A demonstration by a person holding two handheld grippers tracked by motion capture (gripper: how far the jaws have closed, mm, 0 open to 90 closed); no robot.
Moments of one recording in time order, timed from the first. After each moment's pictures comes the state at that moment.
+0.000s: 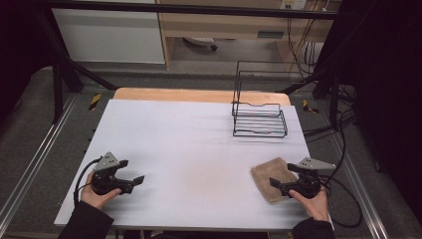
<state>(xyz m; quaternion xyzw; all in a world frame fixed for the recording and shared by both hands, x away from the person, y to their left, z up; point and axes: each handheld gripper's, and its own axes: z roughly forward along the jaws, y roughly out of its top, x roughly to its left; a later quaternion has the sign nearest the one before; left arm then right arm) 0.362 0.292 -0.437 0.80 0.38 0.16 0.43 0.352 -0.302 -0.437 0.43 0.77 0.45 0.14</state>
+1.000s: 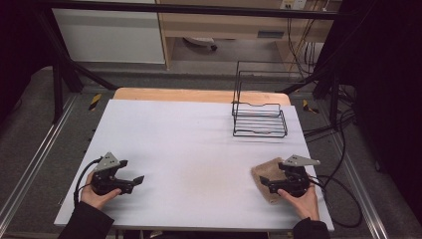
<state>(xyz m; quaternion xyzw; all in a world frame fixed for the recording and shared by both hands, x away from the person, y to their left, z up) 0.362 0.292 -0.438 0.81 0.38 0.17 0.42 0.358 -0.265 -0.431 0.44 0.79 0.41 0.16</state>
